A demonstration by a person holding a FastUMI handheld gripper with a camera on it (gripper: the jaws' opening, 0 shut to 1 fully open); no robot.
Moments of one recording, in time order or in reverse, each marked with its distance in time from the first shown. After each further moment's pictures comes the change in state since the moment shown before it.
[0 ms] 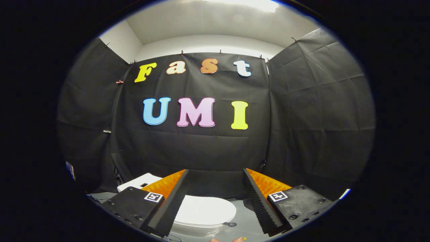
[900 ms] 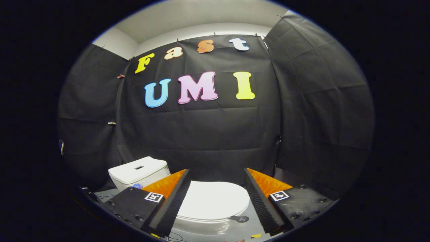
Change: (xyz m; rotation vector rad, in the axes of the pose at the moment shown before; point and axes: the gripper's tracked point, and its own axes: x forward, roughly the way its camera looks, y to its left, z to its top) arm 0.081 -0.046 -0.202 0.126 0.128 0.107
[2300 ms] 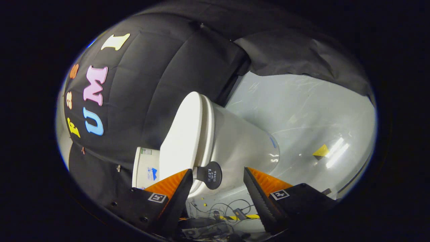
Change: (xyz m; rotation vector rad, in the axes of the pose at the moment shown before) arm 0.078 -0.127 -0.313 1.007 0.672 -0.066
